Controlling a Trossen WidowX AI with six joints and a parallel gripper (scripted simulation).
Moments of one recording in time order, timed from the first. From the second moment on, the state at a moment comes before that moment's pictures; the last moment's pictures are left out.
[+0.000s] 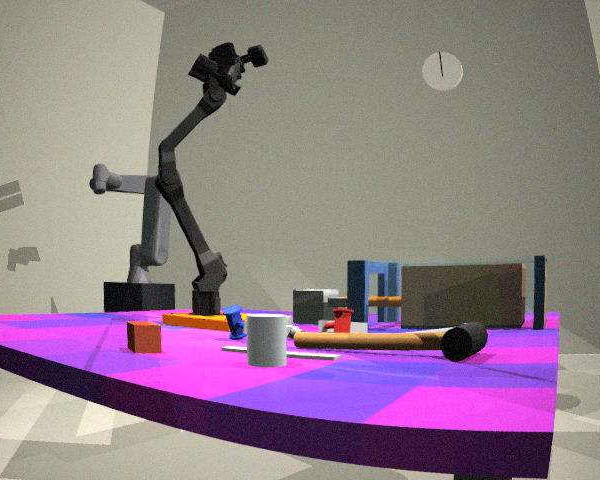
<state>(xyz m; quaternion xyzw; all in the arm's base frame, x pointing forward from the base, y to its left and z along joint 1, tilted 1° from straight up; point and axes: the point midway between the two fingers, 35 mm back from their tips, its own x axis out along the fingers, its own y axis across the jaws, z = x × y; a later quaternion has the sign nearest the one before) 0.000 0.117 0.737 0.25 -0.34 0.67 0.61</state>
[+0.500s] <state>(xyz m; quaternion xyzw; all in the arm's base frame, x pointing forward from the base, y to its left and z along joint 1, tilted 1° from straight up) 0.136 0.172 0.694 0.31 -0.19 0.57 0.73</state>
